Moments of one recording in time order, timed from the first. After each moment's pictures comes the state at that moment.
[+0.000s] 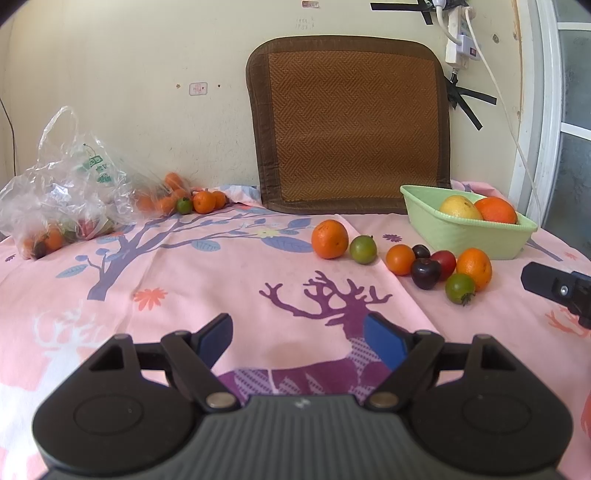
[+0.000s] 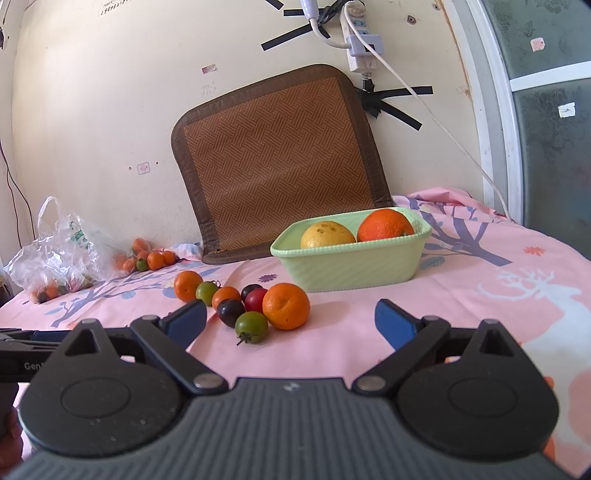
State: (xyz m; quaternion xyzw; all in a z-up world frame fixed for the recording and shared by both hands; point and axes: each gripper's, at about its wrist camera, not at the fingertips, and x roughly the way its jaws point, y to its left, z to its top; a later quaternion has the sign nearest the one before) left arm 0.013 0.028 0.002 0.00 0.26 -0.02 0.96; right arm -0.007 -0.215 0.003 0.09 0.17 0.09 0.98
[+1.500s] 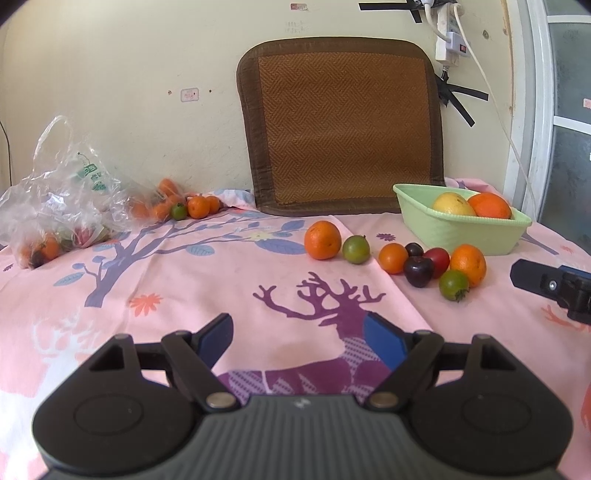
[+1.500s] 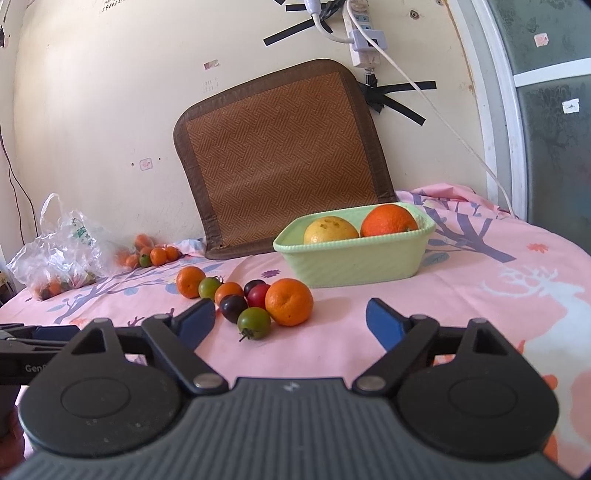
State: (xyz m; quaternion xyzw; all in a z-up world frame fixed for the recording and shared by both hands) left arm 0.011 0.022 0.001 0.02 0.26 -0.03 0.97; right arm -0.004 -0.216 0.003 0.09 0.17 0.10 0.98
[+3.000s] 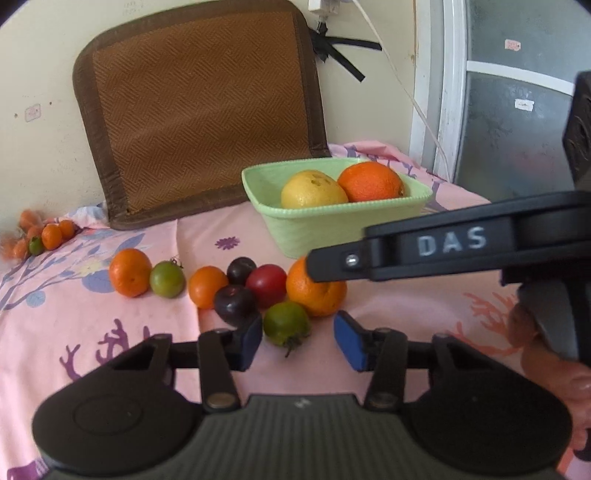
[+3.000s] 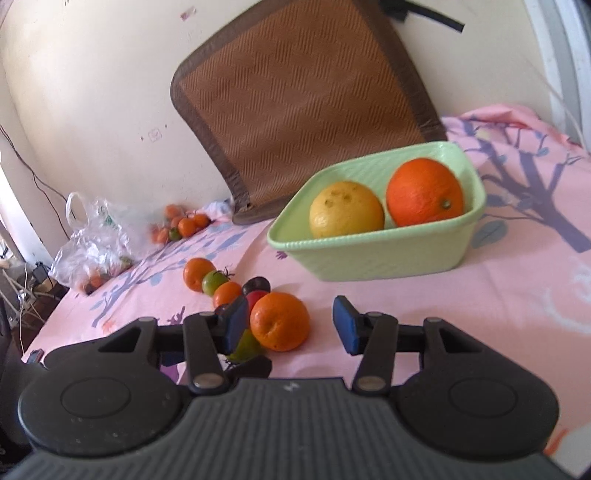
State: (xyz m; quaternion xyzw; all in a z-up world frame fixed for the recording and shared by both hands) left arm 0.074 -0.093 -0.008 0.07 0.31 -0.17 0.93; right arm 0.099 -0.255 0.004 0.16 0.32 0.23 0.91
